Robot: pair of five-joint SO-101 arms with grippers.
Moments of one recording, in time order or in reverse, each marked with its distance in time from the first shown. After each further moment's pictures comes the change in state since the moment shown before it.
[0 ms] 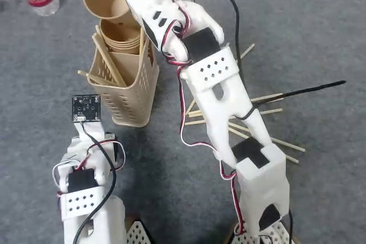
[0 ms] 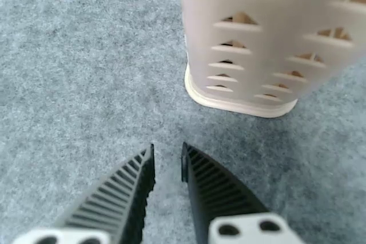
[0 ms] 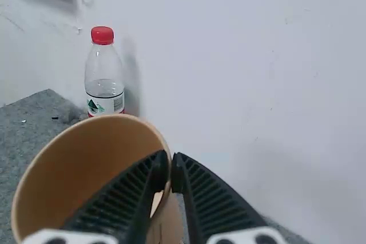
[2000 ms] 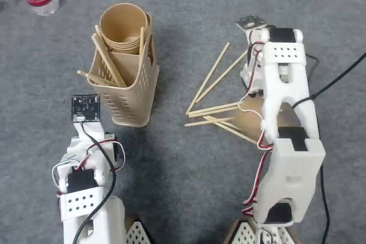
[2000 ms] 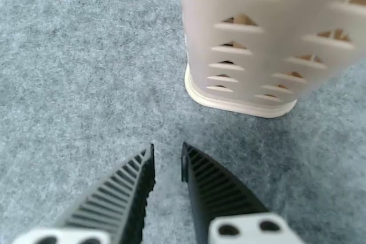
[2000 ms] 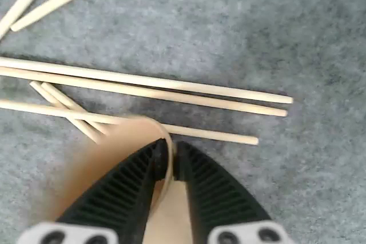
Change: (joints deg) left arm 0.0 0.0 0.0 0.0 0.0; right arm 32.0 1.2 29.1 47.5 14.9
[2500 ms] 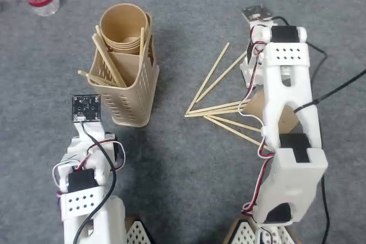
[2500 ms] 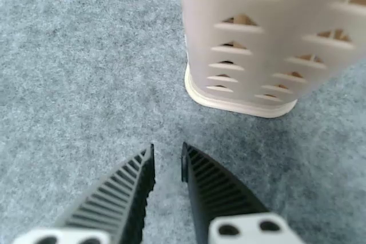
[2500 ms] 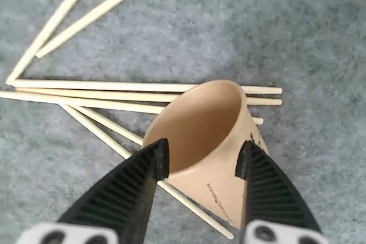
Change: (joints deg) left arm 0.0 0.0 0.0 0.0 0.0; right arm -1.3 -5.1 1.3 0.1 -7.2
